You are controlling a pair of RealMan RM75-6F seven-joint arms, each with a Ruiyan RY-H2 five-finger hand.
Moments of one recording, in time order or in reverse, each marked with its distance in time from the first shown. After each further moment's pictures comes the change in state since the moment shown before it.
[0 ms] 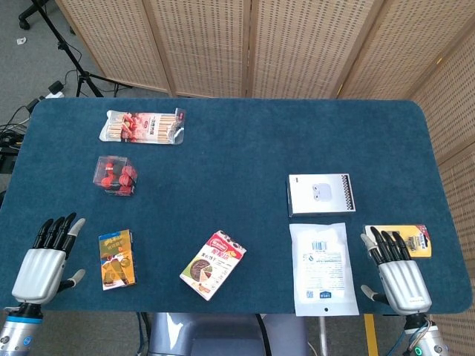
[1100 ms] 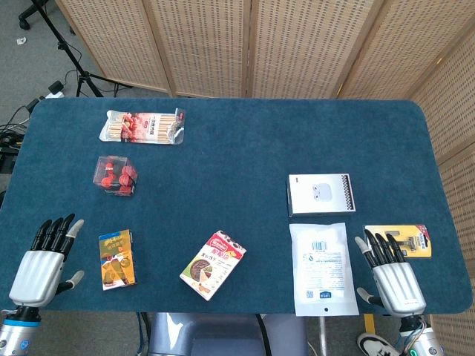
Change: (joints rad) left arm 0.010 0.005 0.008 0.001 0.033 0.018 -0.009; right arm -0.003 -0.016 -0.009 -0.002 -0.023 -0.002 -0.034
